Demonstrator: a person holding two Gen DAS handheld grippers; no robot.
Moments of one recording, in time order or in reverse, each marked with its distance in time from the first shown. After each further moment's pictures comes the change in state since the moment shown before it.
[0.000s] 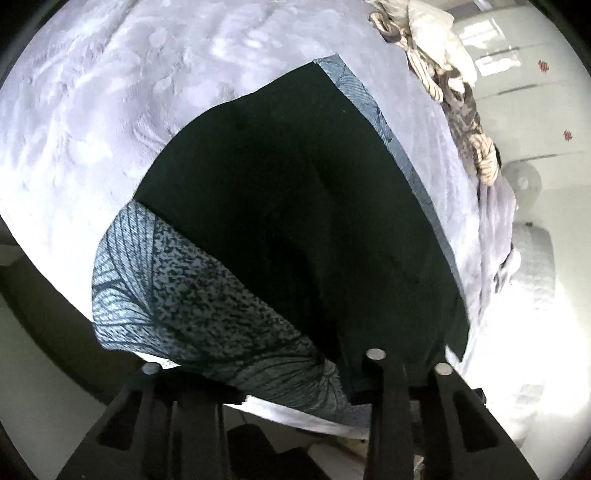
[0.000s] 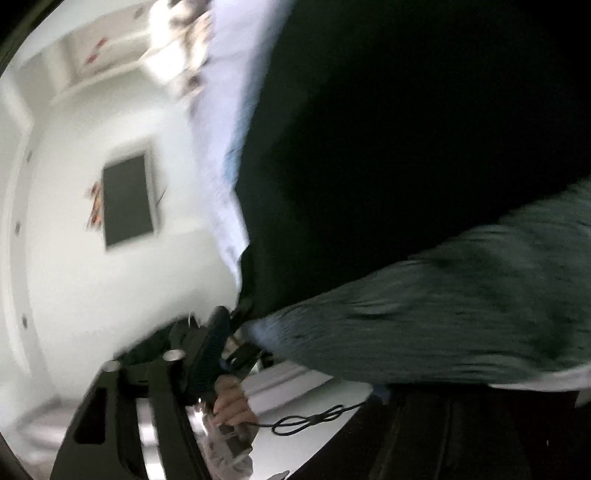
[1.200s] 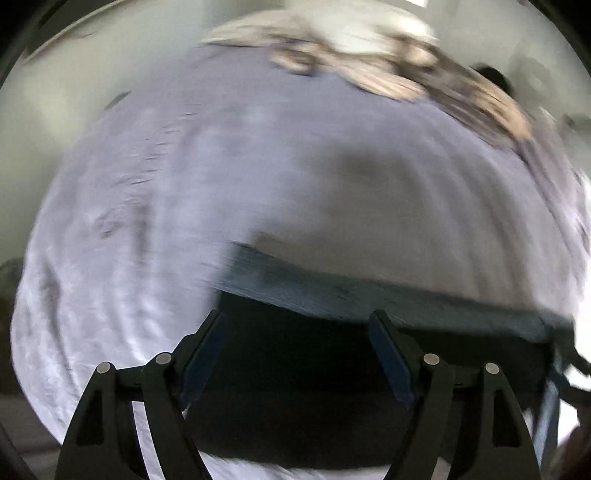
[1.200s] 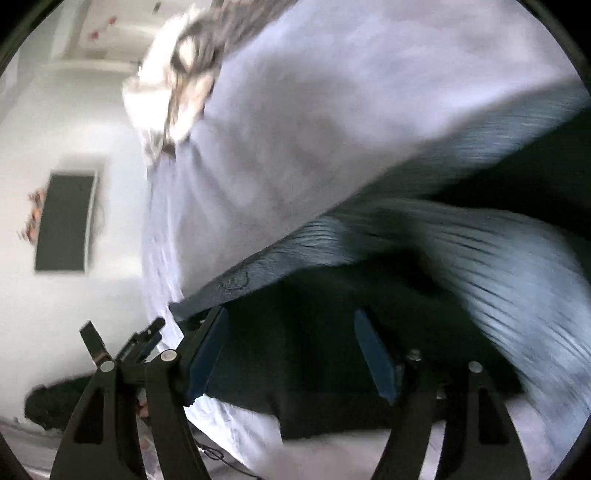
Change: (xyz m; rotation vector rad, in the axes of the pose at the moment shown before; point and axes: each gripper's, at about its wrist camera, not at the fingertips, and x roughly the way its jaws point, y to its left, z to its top) left arm 0.062 -0.228 0.143 0.531 -0.126 0.380; right arm -0.085 0.108 0.155 -0.245 -0.283 -0.327
